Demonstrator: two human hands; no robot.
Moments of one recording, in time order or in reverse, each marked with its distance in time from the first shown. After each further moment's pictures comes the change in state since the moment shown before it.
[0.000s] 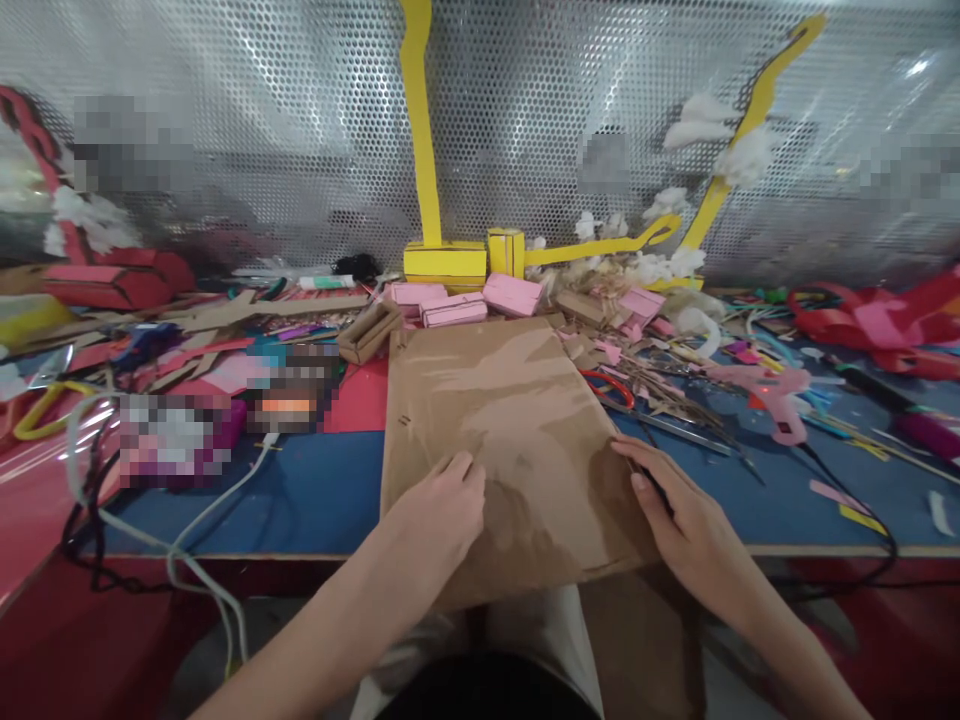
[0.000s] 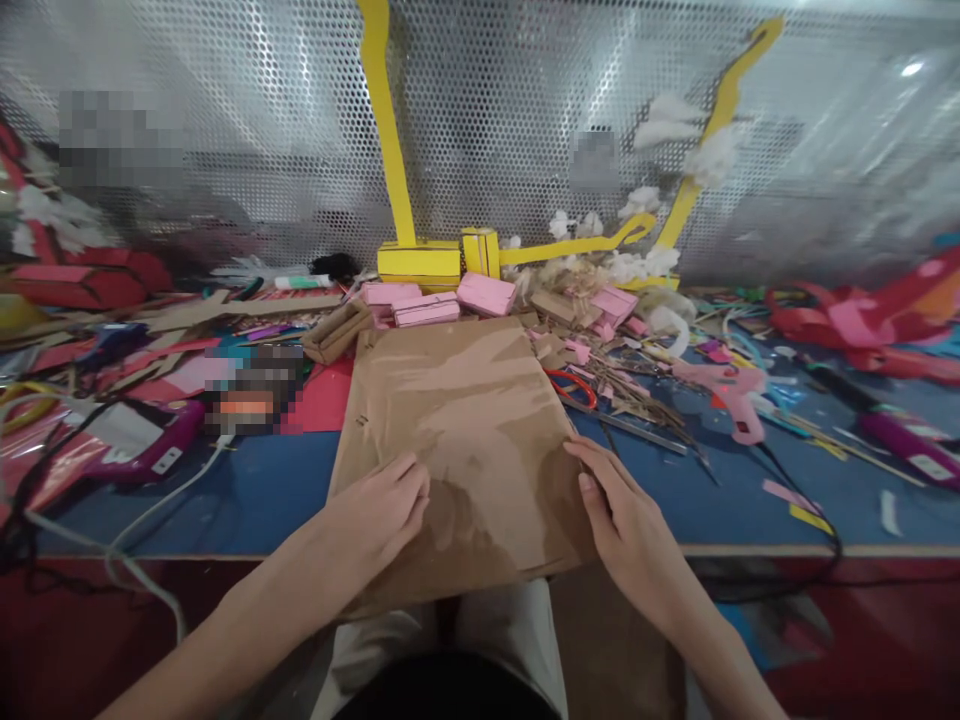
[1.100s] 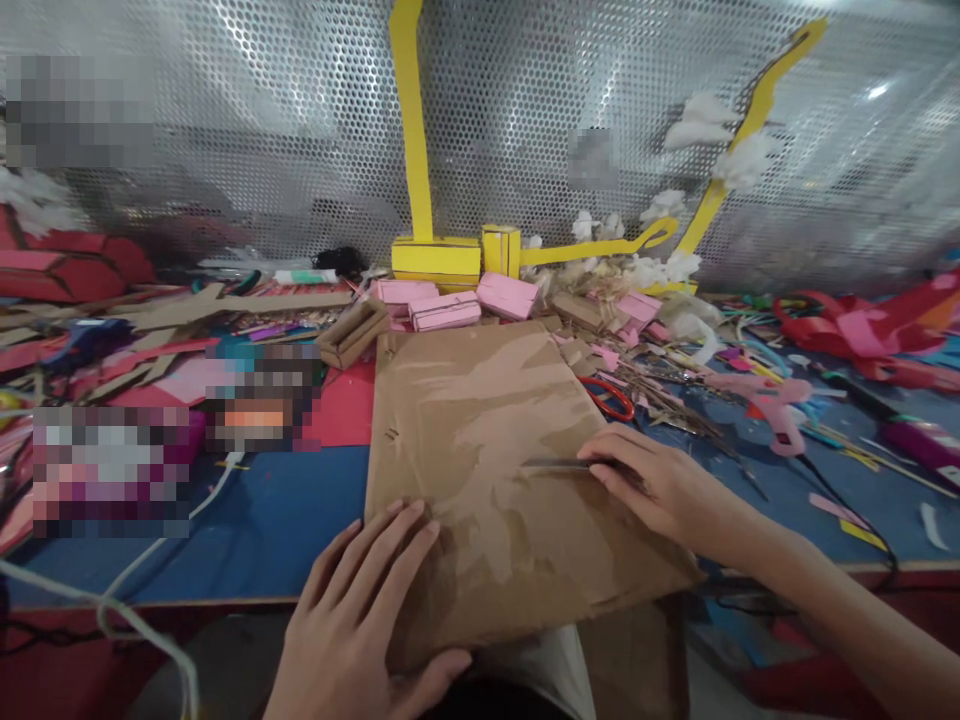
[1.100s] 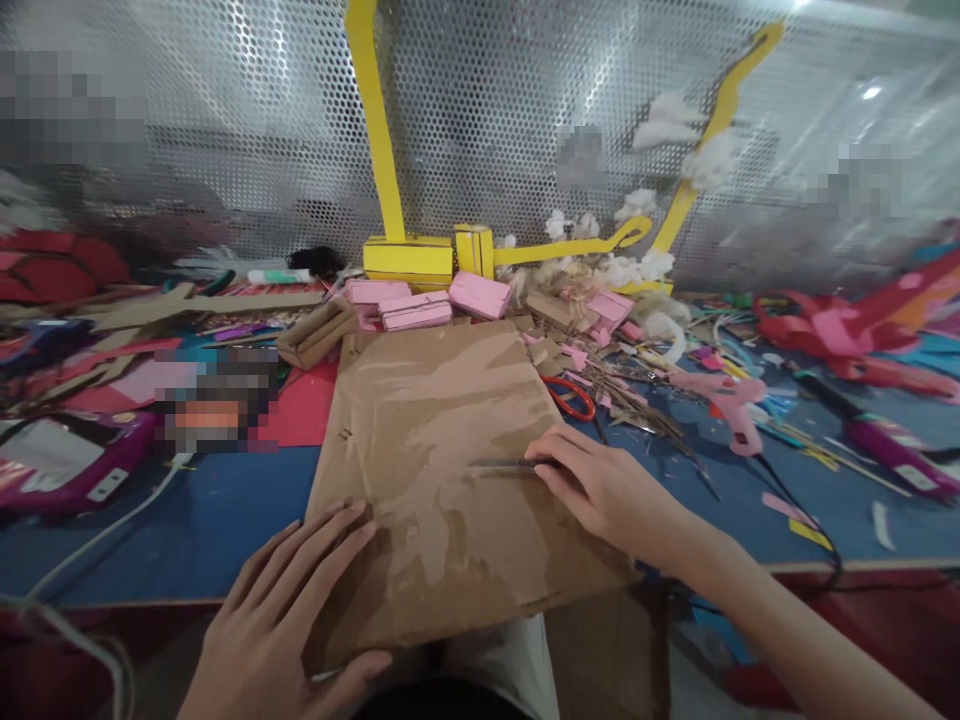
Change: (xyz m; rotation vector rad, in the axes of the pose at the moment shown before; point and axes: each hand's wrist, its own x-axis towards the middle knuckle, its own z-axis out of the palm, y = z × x) left_hand -0.072 -0.014 0.051 0.041 0.475 -0.119; right_hand 0.069 -0.015 -0.025 -0.169 -0.362 -0.357
